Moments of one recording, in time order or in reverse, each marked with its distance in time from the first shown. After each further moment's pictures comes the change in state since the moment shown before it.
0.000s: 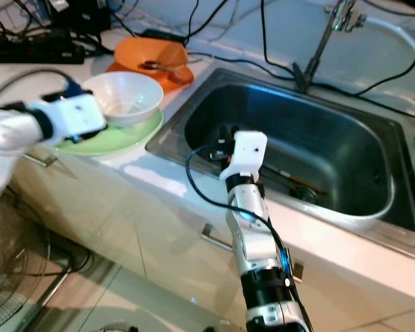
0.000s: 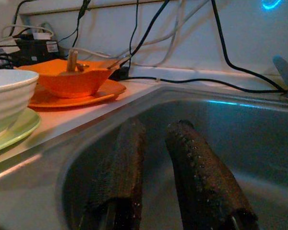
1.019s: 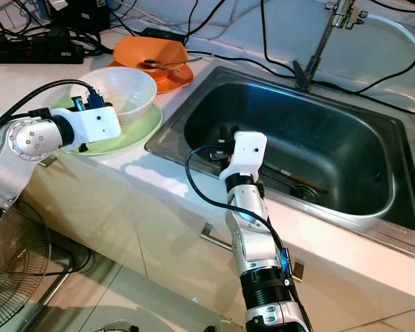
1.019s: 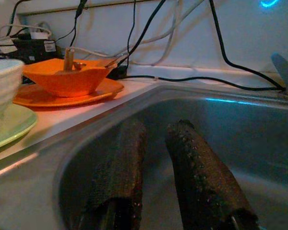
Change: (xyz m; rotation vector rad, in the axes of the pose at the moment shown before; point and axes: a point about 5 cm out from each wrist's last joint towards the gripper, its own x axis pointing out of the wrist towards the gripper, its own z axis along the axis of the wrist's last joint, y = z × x) left arm 0.014 -0.010 0.006 0.038 -0.040 -0.009; right arm 0.000 0.000 0.000 0.001 -0.001 -0.001
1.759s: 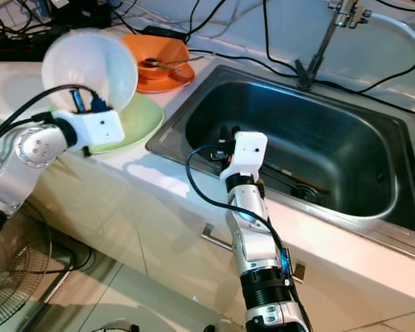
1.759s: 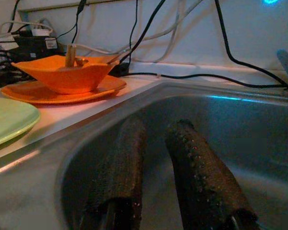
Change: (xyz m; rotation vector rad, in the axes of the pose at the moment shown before) left arm 0.002 0.001 0.009 0.096 -0.011 0.157; right arm 0.000 0.000 -0.001 0.001 0.005 0.000
